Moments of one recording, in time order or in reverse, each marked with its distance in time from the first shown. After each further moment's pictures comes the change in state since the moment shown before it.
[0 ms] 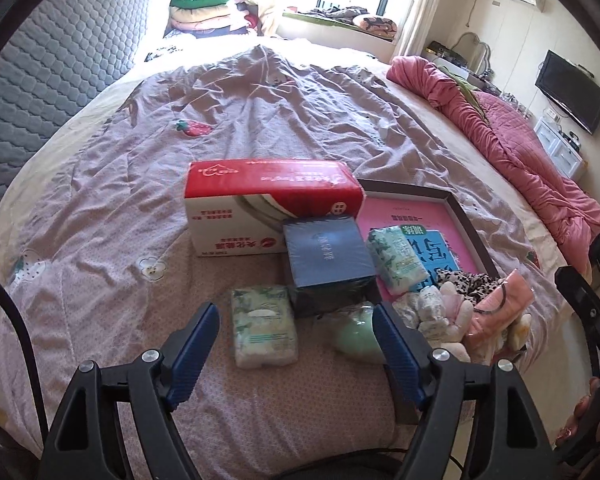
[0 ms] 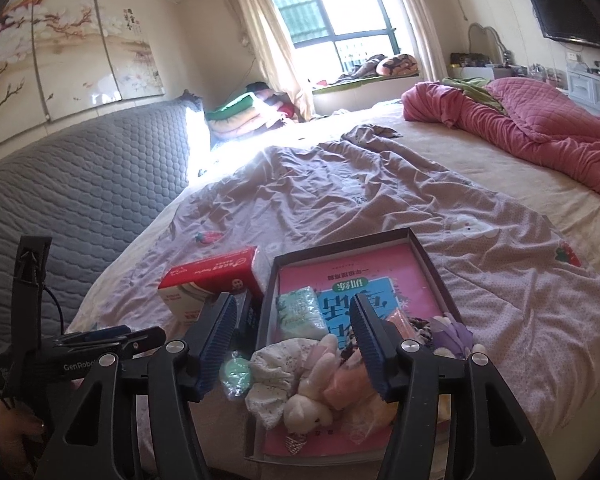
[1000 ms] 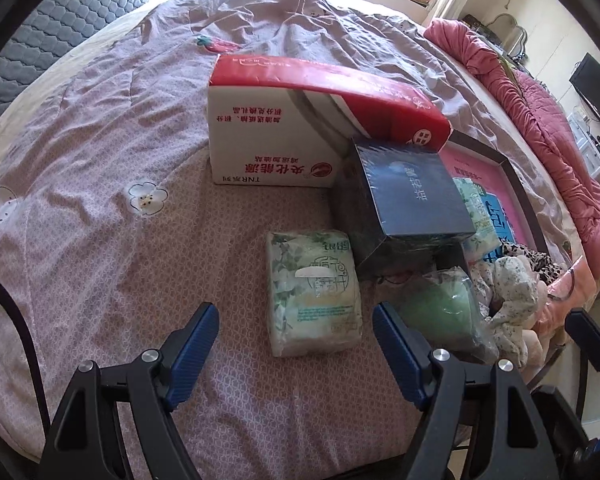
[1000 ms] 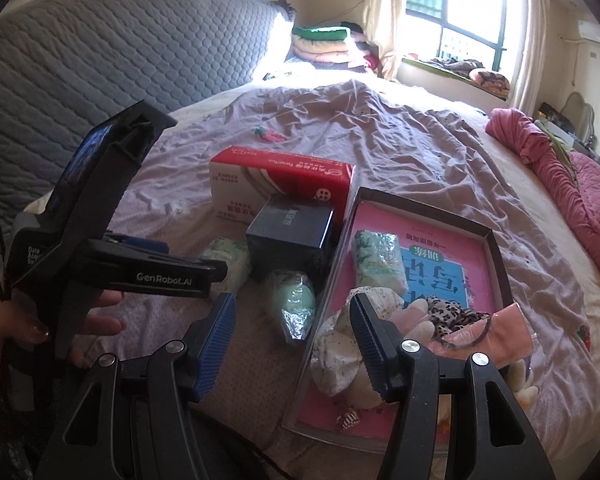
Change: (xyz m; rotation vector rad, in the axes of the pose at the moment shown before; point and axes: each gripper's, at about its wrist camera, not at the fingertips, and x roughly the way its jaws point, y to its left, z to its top) left arm 0.082 0.037 -0.017 -0.086 0.200 0.009; right arm 0.067 0.091 -0.055 -0.450 0.255 0.004
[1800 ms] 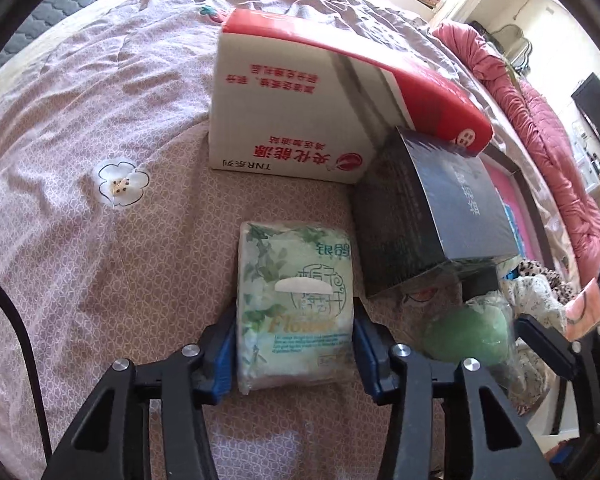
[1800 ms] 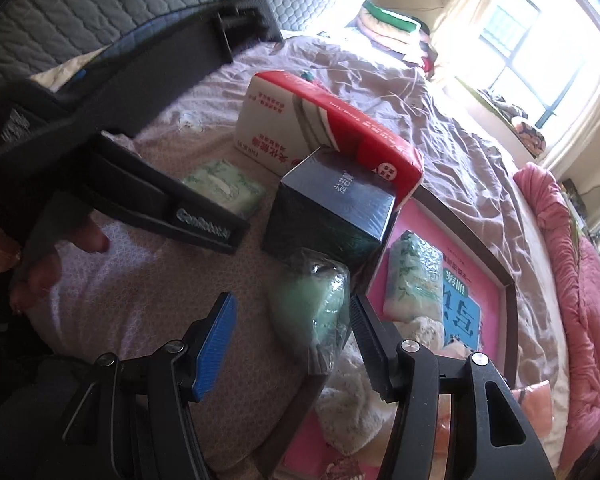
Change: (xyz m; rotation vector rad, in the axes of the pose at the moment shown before) left arm 0.033 0.028 0.005 -0.062 0.026 -0.080; right arm 0.083 0.039 -0.005 -0.355 0.135 -0.093
